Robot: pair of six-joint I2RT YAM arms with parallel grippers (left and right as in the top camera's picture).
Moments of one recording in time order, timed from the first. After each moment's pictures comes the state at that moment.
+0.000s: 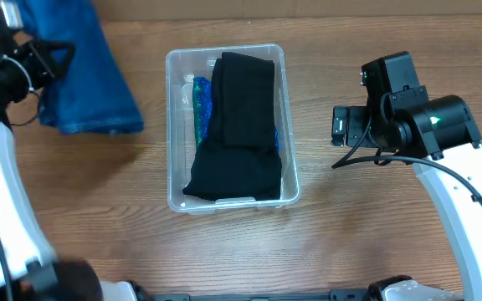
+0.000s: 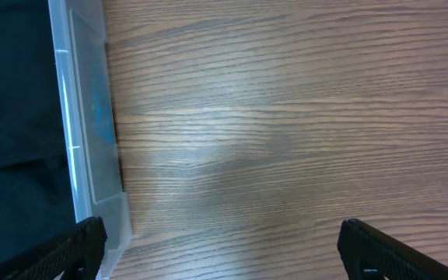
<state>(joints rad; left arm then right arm) 0.43 1.61 1.70 -0.76 0.75 -0.18 0.27 1.43 1.56 -1.30 0.16 0.31</state>
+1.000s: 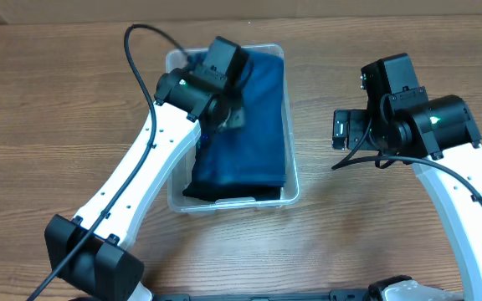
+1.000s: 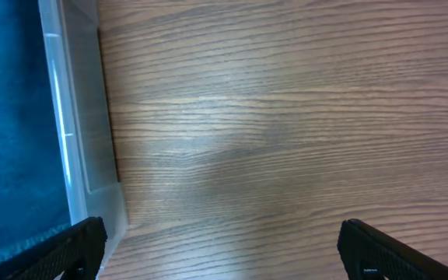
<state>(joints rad) -0.50 1.76 1.71 -1.16 -0.11 -0.63 0.27 1.43 1.56 -1.33 0.16 0.31</state>
